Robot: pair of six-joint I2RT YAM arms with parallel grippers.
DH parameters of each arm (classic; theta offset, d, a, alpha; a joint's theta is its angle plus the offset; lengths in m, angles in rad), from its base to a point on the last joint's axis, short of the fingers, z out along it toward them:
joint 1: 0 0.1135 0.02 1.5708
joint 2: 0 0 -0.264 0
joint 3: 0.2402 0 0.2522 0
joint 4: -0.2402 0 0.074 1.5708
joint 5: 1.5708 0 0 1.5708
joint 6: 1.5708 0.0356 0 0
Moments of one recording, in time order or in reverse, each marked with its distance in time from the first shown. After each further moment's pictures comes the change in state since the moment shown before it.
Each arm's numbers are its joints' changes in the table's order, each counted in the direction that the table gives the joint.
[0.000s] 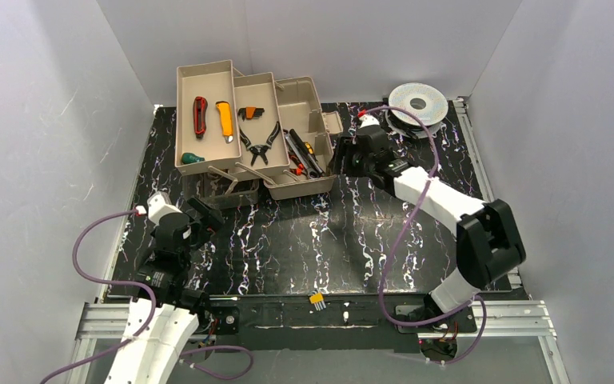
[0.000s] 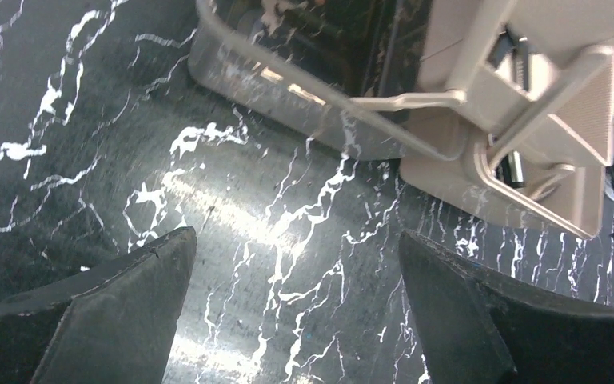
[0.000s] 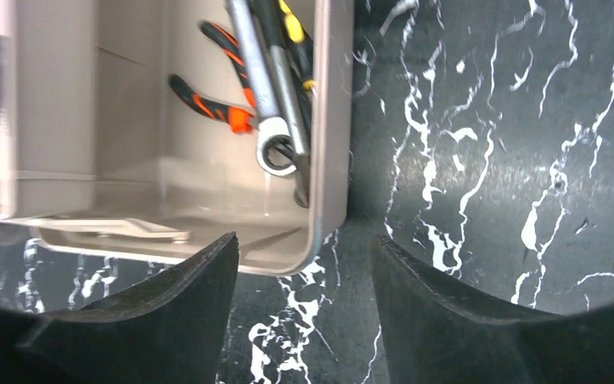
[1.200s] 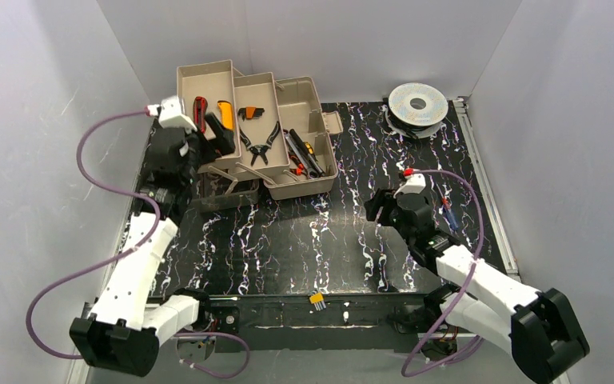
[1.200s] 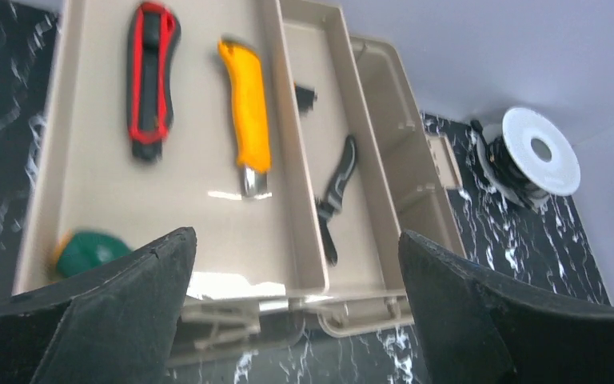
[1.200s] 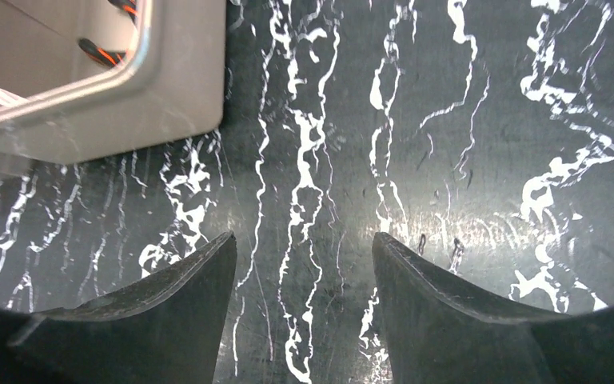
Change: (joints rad) left arm 0.044 -0.659 0.599 0.368 0.214 0.380; right arm 0.000 0.571 -0.752 0.303 0.206 0.007
